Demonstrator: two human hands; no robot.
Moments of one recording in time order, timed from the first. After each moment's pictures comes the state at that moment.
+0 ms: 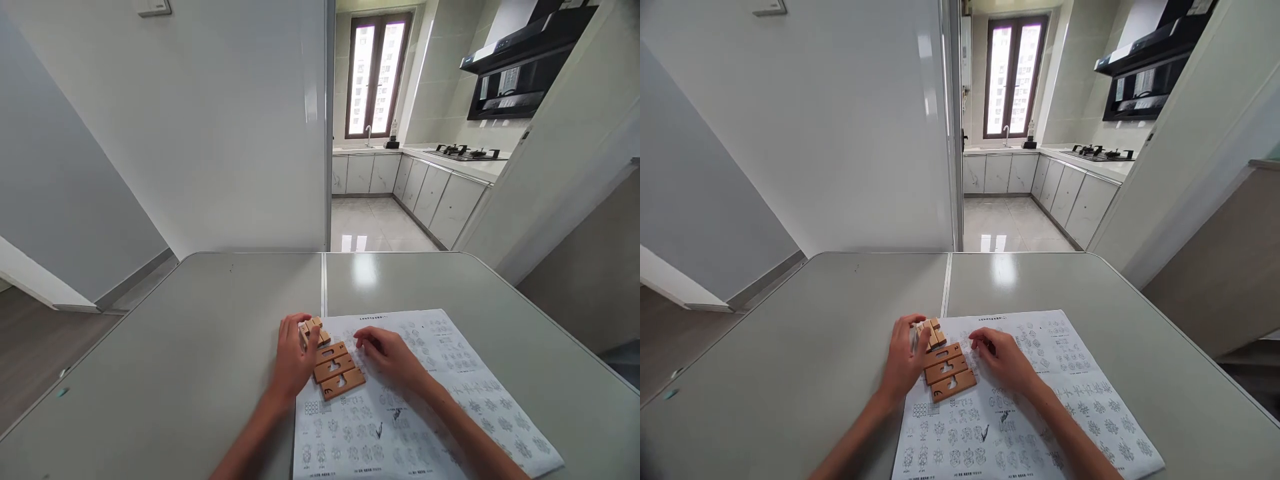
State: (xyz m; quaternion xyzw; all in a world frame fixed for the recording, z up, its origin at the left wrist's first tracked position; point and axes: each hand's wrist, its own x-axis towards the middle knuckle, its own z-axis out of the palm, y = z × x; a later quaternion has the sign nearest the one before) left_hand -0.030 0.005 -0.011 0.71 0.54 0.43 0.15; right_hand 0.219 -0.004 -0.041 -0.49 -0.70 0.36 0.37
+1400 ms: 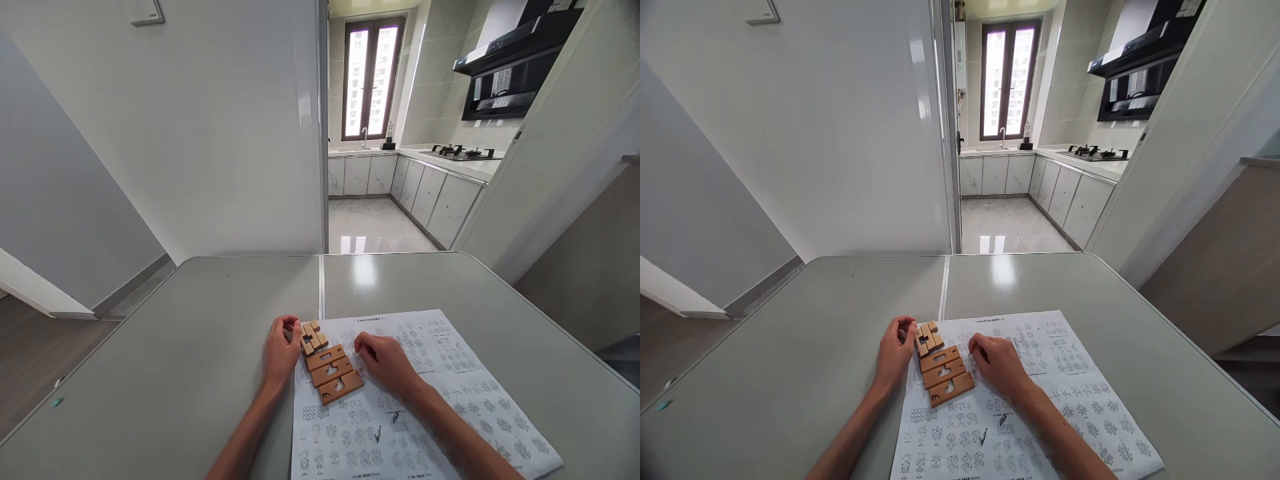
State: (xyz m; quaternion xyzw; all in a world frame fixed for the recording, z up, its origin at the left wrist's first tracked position) left_hand -0.046 0.035 -0.027 0.60 0.62 0.44 0.23; right_hand 0.208 -0.004 -0.057 -0.53 -0.76 0.18 0.33
